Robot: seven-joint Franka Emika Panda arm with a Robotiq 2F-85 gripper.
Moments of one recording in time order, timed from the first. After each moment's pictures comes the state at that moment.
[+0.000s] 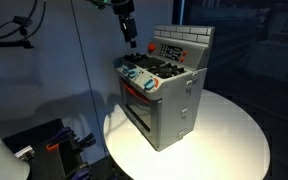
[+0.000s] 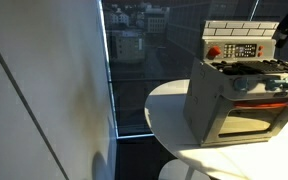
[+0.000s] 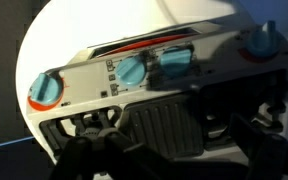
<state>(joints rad) -0.03 -0.28 0.08 -2.27 0.04 2.15 0.39</state>
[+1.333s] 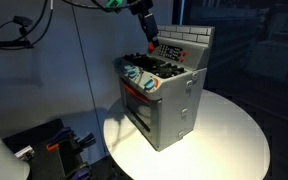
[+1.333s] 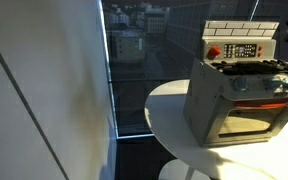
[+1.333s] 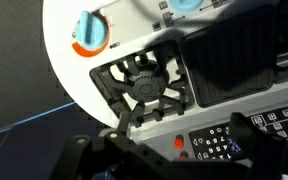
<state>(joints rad) -0.13 -0.26 0.06 -2.29 -0.13 2.37 0.53</state>
